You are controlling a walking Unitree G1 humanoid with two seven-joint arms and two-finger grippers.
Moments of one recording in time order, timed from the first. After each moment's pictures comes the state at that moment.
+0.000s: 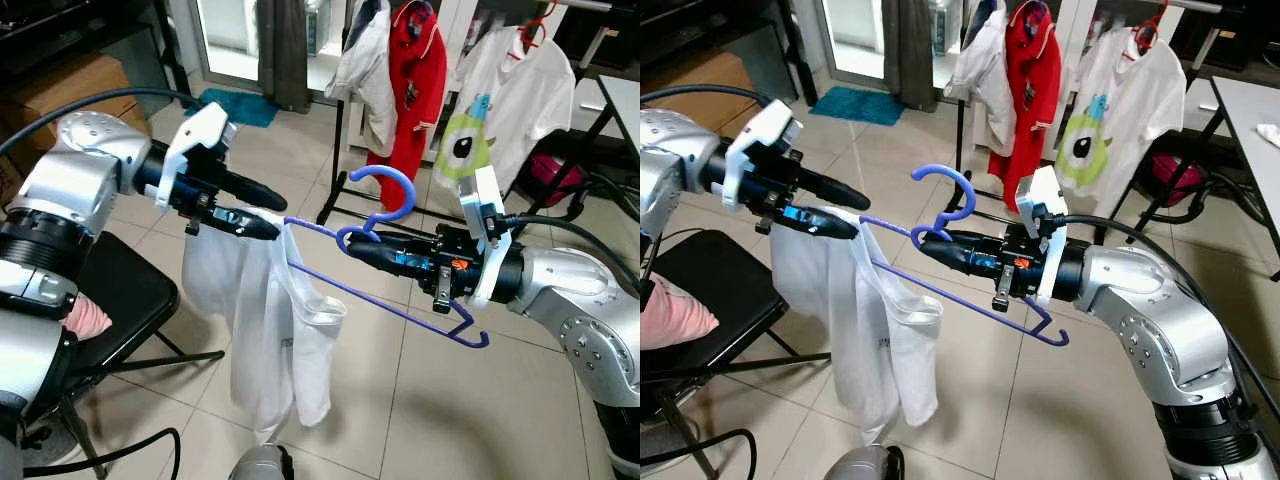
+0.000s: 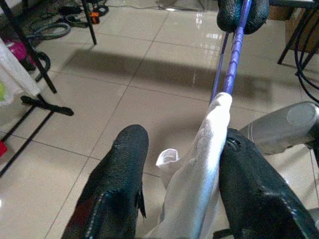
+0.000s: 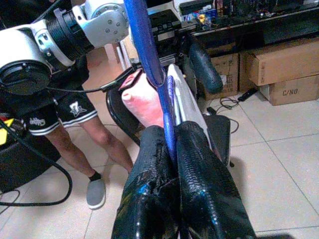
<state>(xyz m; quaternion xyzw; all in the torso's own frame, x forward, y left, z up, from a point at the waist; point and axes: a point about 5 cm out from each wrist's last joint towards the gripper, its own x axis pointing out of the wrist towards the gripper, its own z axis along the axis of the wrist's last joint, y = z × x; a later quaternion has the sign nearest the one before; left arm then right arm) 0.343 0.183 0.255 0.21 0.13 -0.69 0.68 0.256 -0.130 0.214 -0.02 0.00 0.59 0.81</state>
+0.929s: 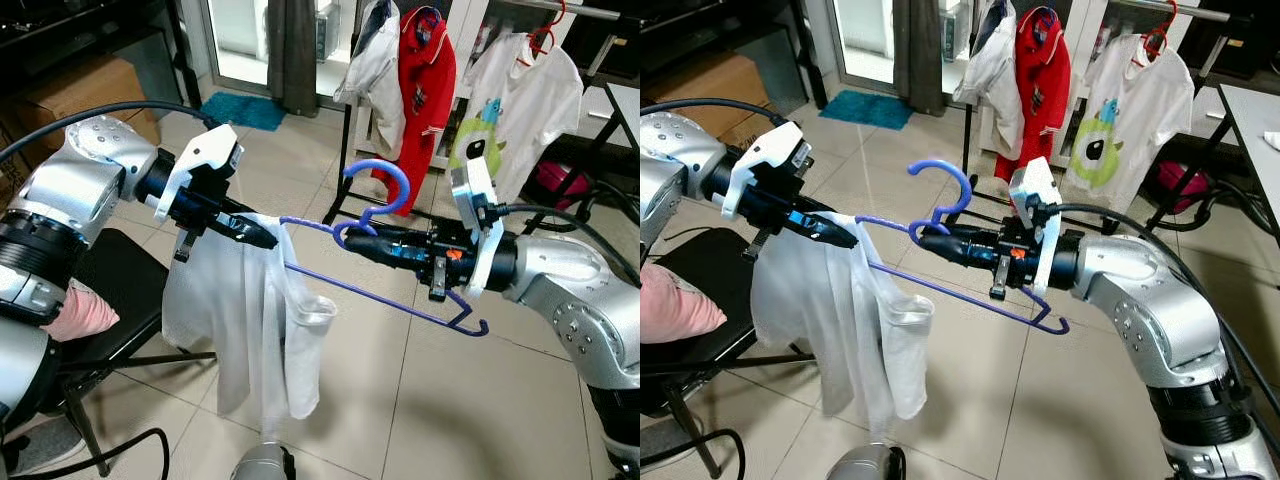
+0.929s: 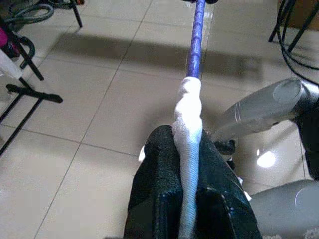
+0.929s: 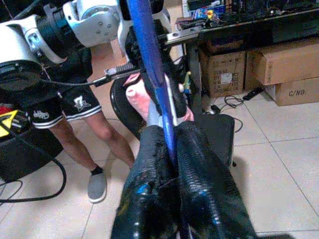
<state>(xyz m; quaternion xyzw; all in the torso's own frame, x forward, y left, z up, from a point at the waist) 0.335 0.183 0.246 0.22 0.16 -0.71 0.65 0.268 -0.128 0.219 -0.03 0.00 0.60 0.80</state>
